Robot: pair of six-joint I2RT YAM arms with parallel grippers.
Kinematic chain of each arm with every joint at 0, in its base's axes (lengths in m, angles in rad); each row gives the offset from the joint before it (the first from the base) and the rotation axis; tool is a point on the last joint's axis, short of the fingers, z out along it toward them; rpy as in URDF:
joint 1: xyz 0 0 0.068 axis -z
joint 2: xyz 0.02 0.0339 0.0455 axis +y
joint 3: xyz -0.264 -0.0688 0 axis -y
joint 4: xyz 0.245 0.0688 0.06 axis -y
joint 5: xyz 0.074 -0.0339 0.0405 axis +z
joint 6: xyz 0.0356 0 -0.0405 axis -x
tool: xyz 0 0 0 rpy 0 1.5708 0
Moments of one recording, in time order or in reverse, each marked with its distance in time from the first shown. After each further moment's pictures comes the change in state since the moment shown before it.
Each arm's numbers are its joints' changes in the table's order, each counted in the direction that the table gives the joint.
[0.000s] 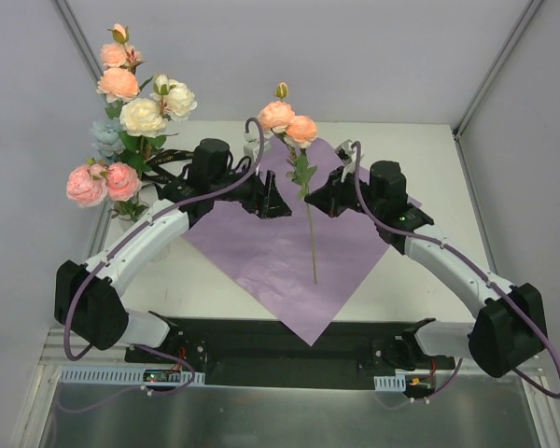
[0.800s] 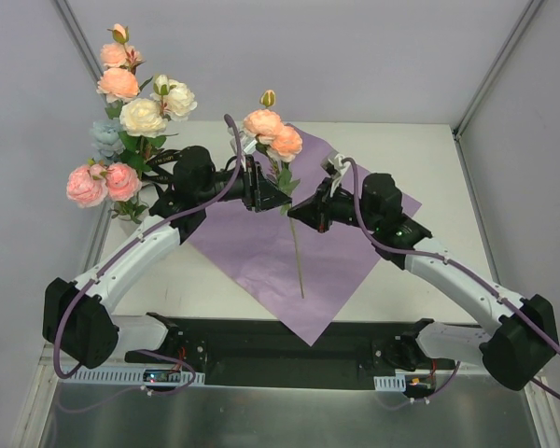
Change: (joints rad) left arm -0.013 -0.133 -0.183 0.452 -0.081 0.253; right arm -0.152 -0.100 -0.042 0.095 0.045 -0.034
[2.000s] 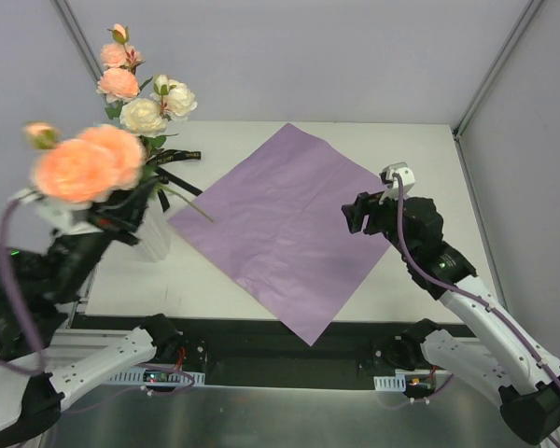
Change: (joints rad) left arm 0.309 -0.689 0.251 -0.549 0.919 -0.664; right arm 0.092 -0.357 -0.115 -0.327 -0.630 0.089
